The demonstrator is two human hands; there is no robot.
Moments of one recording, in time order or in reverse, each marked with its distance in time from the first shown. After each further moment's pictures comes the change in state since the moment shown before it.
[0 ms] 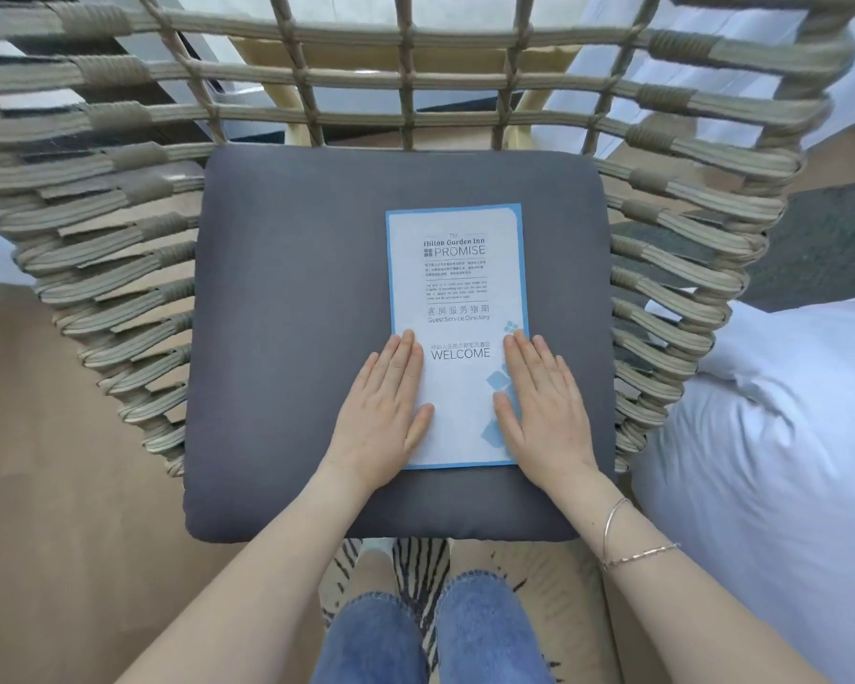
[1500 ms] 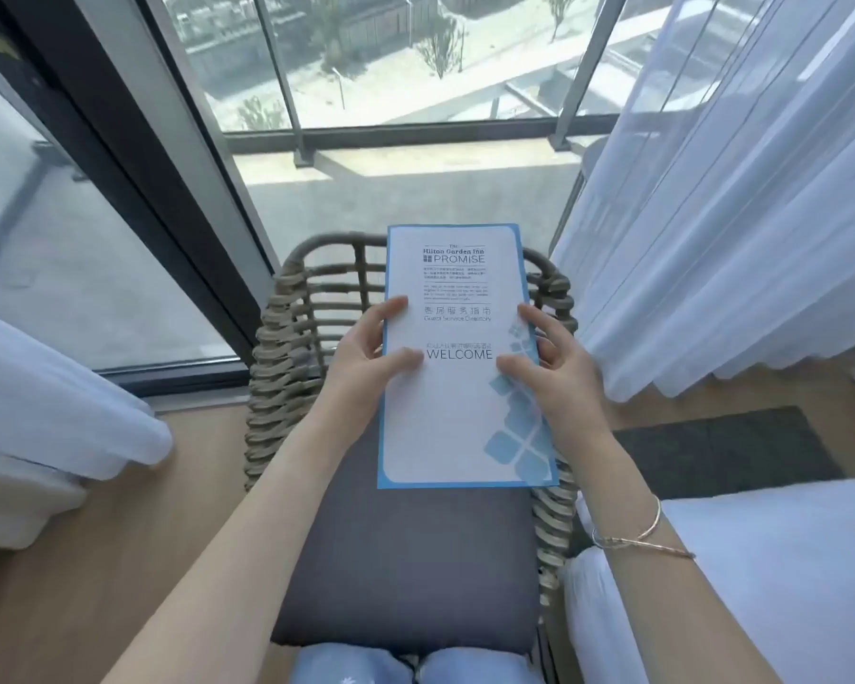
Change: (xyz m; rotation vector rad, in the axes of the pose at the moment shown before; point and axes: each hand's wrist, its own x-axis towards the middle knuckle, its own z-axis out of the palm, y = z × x) left_hand -0.048 0.107 -0.461 -1.442 0.421 -0.080; right_hand -0.022 -0.156 -0.449 1.288 0.296 0.024
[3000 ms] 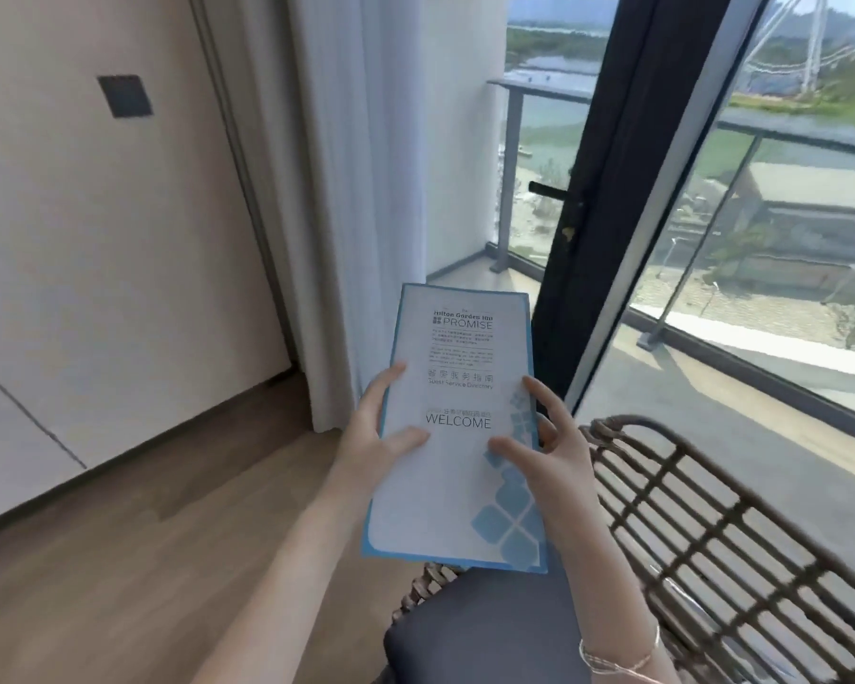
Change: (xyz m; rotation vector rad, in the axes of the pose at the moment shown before) left_hand -0.272 0.095 -0.149 -0.081 0.915 0.369; right_hand -0.136 -0.104 0.240 -0.052 -0.934 -0.121
